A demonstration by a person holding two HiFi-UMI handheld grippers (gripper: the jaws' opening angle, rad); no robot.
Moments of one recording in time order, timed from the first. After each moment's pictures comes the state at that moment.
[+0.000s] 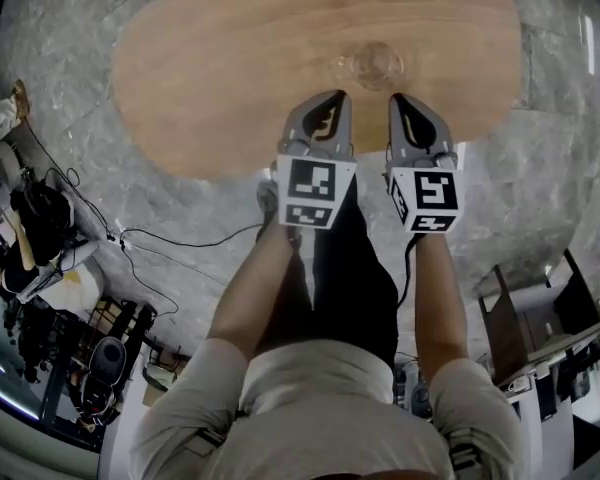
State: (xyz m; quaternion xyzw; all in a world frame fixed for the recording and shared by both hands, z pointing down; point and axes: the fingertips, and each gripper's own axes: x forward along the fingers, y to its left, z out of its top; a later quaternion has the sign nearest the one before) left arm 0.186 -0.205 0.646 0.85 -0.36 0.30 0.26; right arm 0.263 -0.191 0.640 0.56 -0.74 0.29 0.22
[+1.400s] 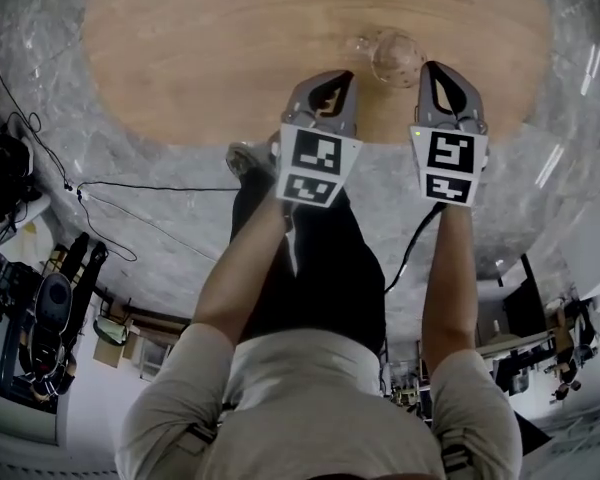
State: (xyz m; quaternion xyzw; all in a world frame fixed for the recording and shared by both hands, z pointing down) left arm 0.180 -0.203 0.713 0.81 -0.38 0.30 0.34; right arm 0.286 -0.238 0.699 0.47 -0.74 0.22 0.42
